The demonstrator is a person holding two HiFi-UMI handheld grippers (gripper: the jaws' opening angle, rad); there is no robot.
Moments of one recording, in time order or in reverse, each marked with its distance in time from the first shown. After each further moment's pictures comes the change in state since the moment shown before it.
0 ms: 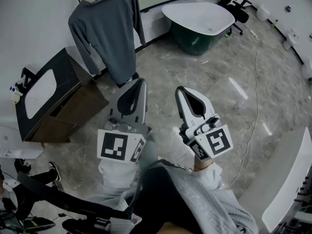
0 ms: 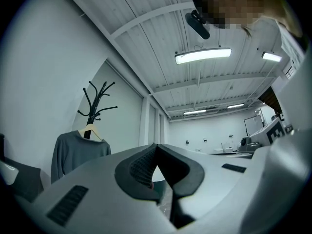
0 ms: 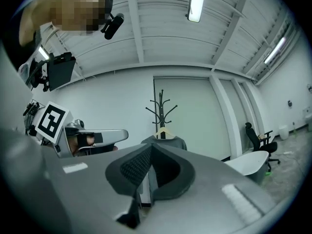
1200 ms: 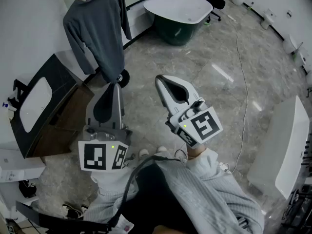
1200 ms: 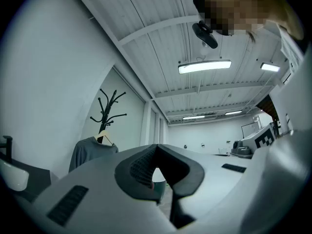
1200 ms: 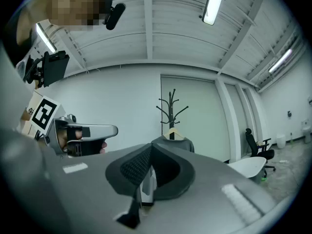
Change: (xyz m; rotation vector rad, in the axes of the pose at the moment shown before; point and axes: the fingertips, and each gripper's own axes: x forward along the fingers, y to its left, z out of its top) left arm -0.121 0.083 0.043 -0.045 -0.028 -0.004; right arm 0.036 0.126 0.000 -0.083 0.043 -0.017
